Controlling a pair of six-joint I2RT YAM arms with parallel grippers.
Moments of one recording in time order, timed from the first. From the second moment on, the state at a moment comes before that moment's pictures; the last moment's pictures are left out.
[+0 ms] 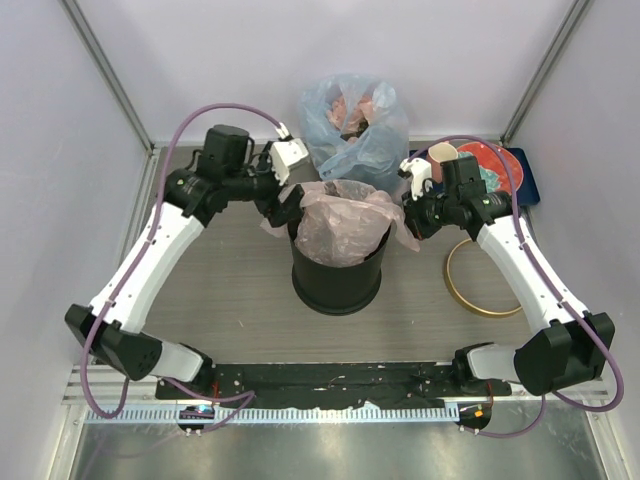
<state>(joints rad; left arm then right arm) -0.47 1.39 1.64 -0.83 0.51 0.43 0.24 1.30 1.24 -0.80 -0.45 -0.27</state>
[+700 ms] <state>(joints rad) -0.55 1.06 1.29 -0.96 0.48 0.71 0.24 1.20 1.20 -0.86 -0.45 -0.27</state>
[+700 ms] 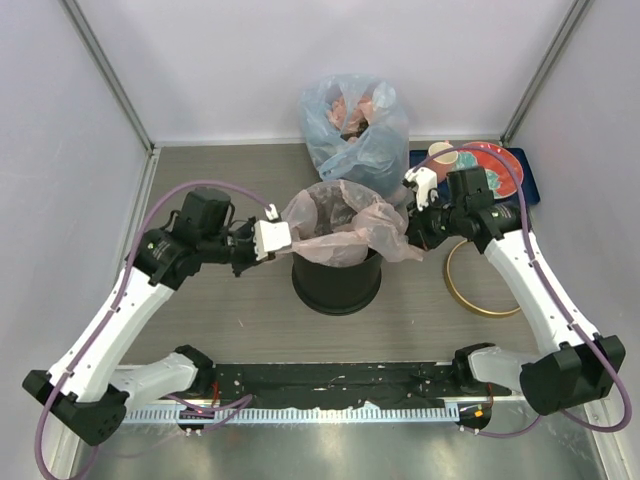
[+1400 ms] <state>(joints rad) -0.72 1.12 0.97 -0.87 0.50 0.77 0.22 1.31 1.02 -0.72 -0.39 -0.34</state>
